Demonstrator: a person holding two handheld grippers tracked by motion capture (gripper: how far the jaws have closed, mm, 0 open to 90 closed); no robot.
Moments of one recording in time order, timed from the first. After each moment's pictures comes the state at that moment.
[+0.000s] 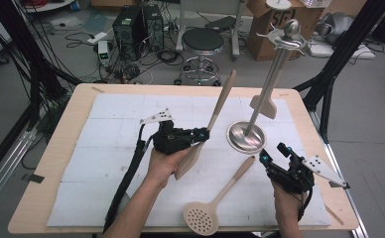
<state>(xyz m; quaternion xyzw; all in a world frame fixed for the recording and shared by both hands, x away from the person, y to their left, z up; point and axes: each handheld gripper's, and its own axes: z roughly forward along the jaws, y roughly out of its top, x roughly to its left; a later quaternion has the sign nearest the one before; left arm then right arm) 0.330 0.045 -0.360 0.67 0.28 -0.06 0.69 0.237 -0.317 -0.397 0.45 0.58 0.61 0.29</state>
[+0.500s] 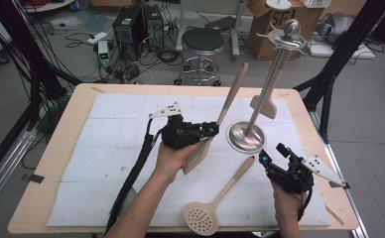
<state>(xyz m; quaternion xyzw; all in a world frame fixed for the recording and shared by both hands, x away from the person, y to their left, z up) 0.335 0.023 -0.338 0.67 0.26 -0.05 0.69 0.237 -0.317 -0.399 0.46 0.58 0.61 0.28</state>
